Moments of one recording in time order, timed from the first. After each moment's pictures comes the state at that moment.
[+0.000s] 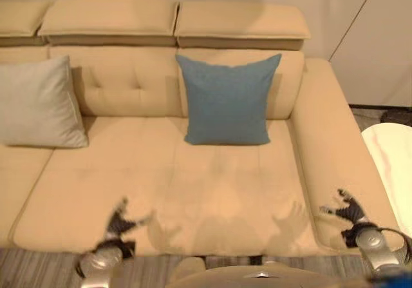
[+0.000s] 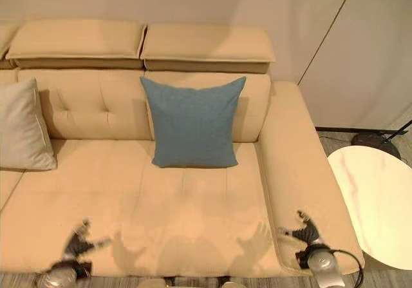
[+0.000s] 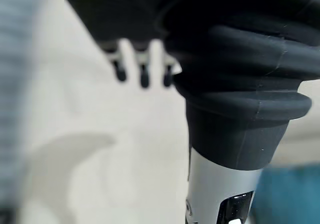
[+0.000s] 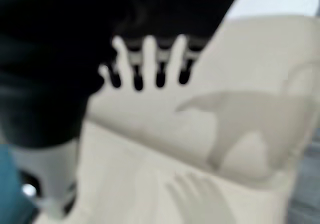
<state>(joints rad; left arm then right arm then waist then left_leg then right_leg) 0.23 0.33 -0.01 0.71 -0.18 -0.11 0.09 0.07 -0.47 0.07 0.78 -0.09 -0.09 -0.09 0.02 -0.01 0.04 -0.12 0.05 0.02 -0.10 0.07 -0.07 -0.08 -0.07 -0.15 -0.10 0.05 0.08</state>
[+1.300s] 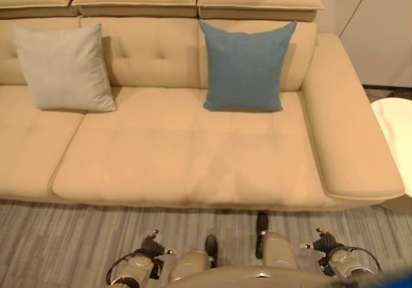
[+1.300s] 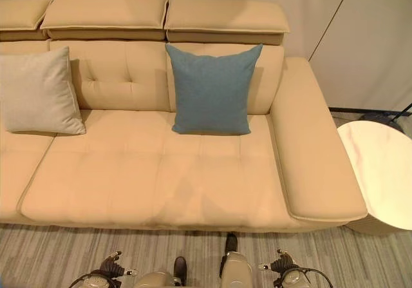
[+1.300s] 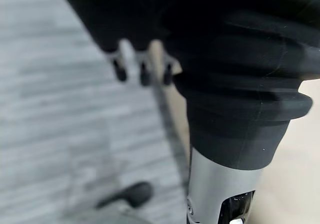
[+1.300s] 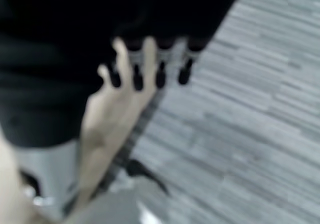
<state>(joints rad) 0.00 0.26 -0.16 1.20 0.00 -0.07 0.14 -0.10 -0.33 0.21 1.22 -0.19 -0.01 -0.14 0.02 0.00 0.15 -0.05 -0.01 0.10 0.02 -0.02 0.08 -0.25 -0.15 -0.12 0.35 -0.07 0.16</state>
